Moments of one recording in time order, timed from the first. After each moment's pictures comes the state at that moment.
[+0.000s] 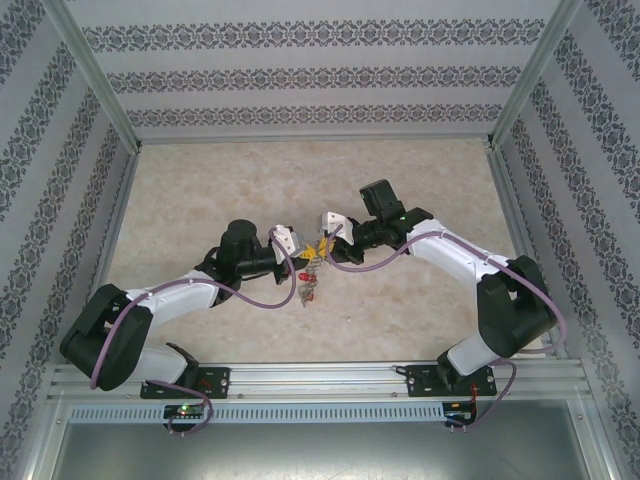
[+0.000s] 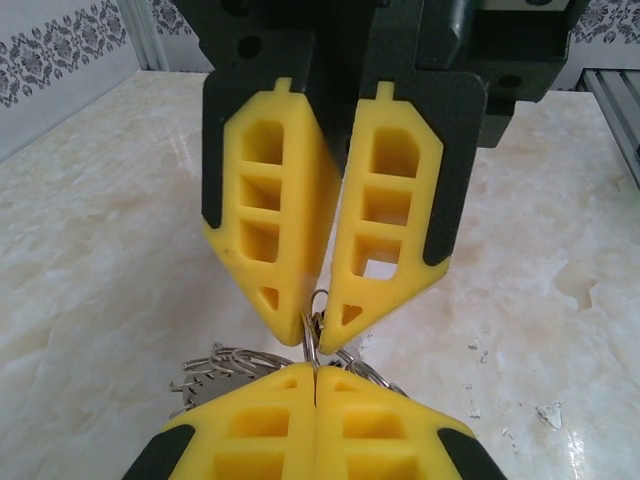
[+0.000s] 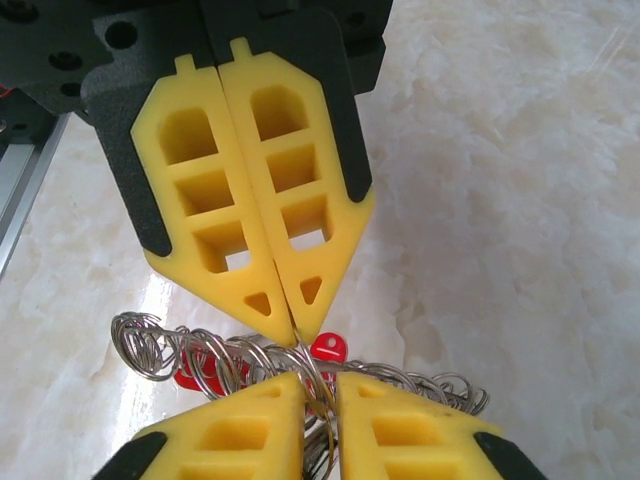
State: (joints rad) left arm -0.53 1.37 0.57 0.44 0.64 0.31; right arm 0.50 1.55 1.05 -0.44 -0.80 -0.78
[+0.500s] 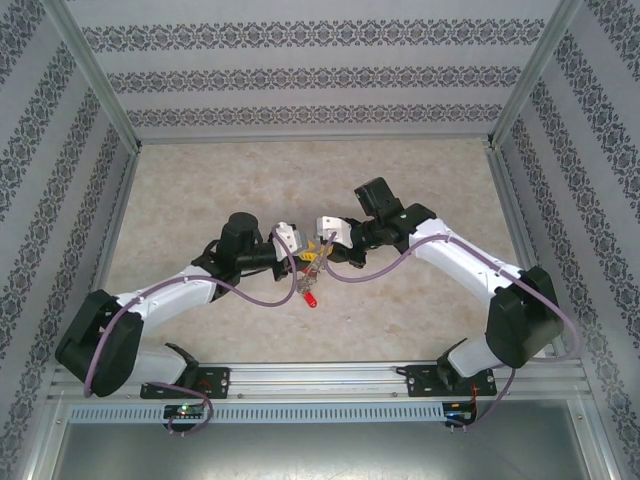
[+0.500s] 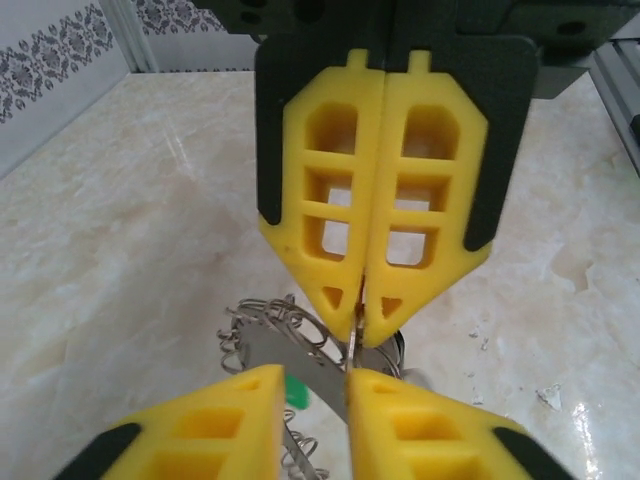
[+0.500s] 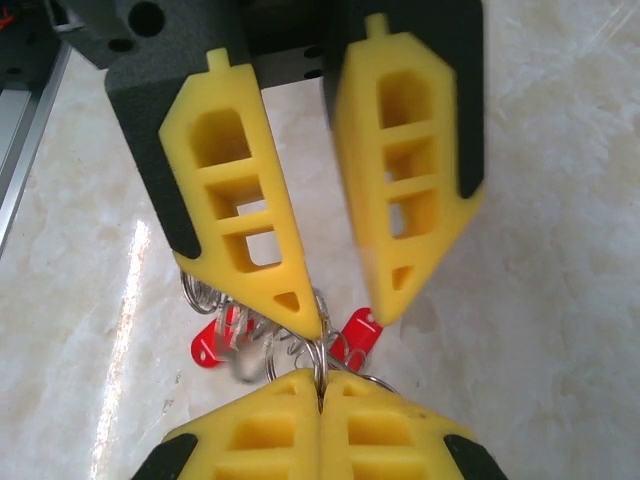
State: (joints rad) left arm -0.53 1.32 0.66 0.25 0.64 0.42; right arm 0.57 1.48 1.14 -0.64 -0.65 -0.85
